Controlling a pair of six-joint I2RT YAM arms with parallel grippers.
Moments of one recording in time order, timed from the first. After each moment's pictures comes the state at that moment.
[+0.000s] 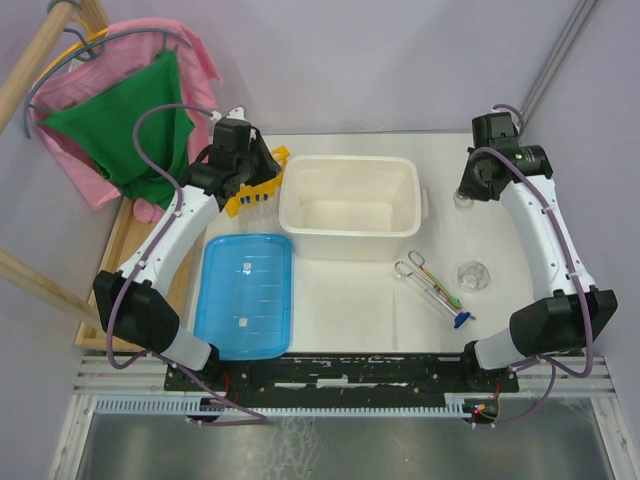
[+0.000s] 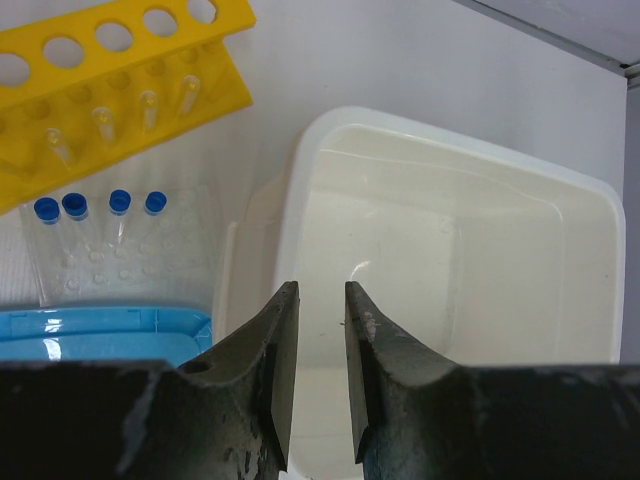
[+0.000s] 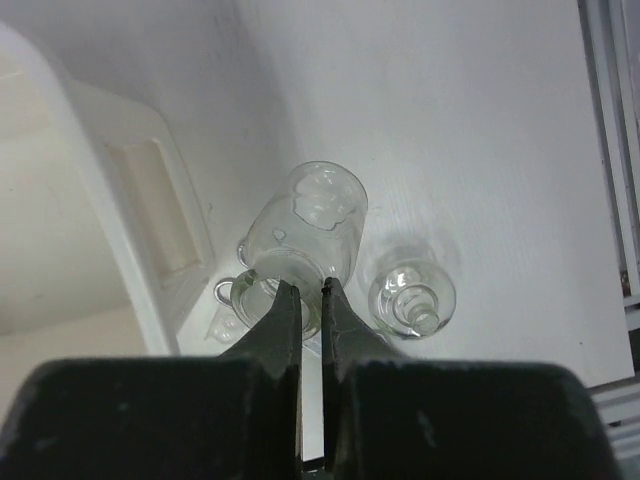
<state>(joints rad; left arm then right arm) -0.35 1.52 1.47 -0.54 -0.05 -0.59 0.12 1.48 1.60 -1.09 0.28 0.39</state>
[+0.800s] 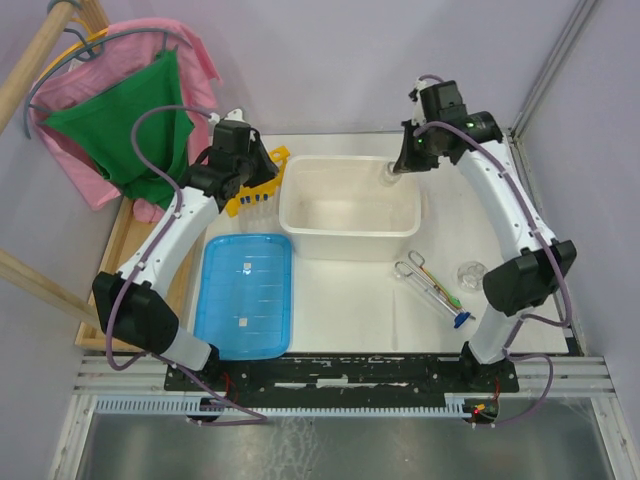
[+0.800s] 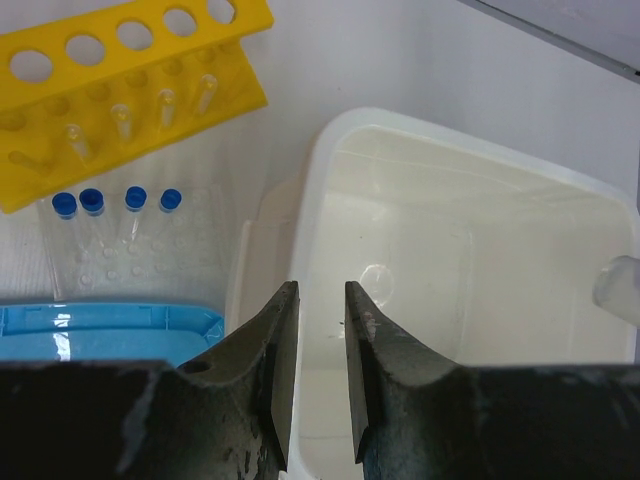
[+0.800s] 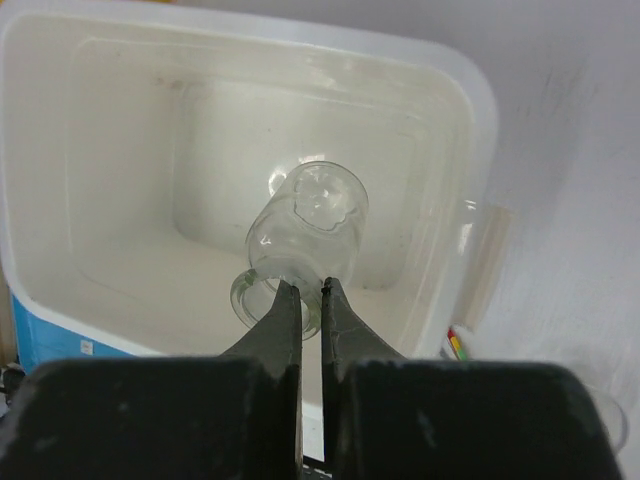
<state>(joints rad) -0.35 1.51 1.46 -0.54 -0.08 -0.59 0.30 1.74 2.00 -1.08 -0.10 0.32</state>
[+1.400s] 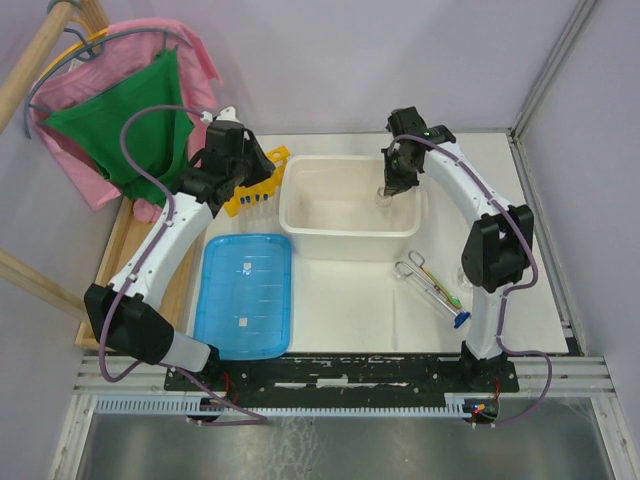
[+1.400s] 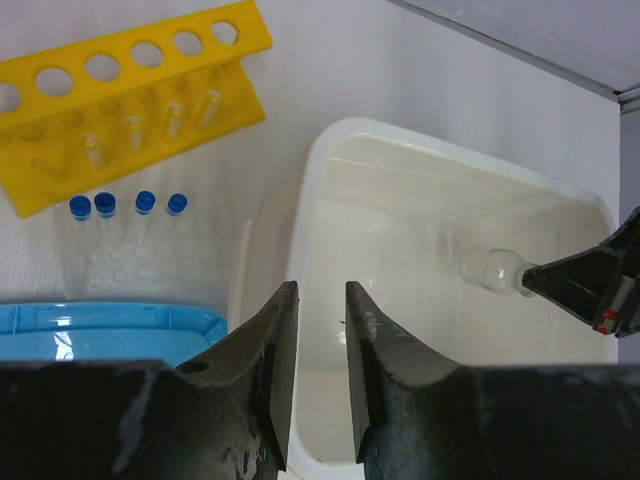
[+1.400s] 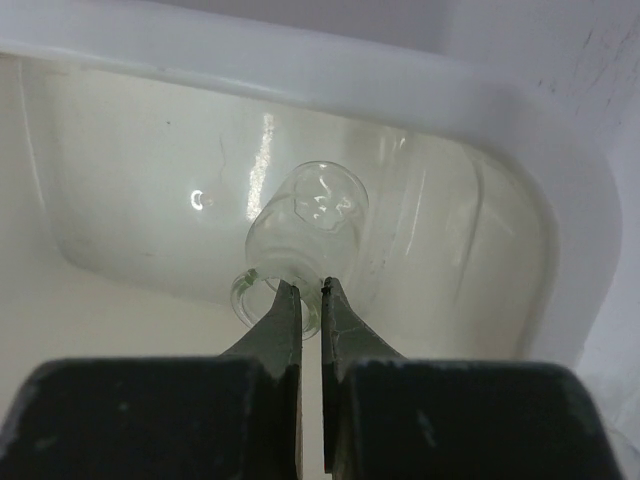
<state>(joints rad) -0.35 1.45 1.45 -0.54 -0.10 -0.59 0.35 1.99 1.90 -0.99 -0.01 0.30</state>
